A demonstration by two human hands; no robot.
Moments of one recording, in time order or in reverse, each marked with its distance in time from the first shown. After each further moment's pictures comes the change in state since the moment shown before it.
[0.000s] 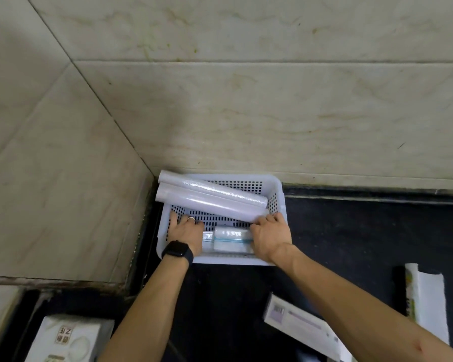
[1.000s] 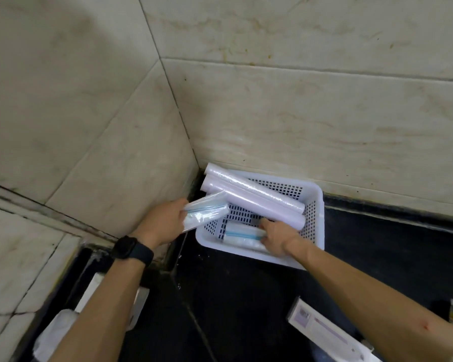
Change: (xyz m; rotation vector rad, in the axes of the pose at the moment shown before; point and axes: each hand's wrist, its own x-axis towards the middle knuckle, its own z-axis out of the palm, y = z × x) left_hand -0.083 -0.126 -0.026 -0.611 0.185 -0.122; right_hand 0.027 -0.039 -0.018 0.329 -0.201 -0.158
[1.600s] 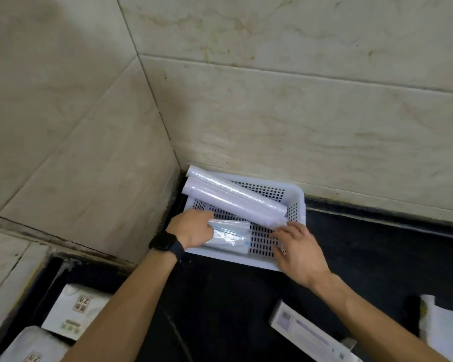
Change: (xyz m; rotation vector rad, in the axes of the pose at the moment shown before) left_hand 0.029 0.073 0.043 0.042 -0.216 0.103; right_hand -0.079 0.049 0.013 0.032 0.486 0.028
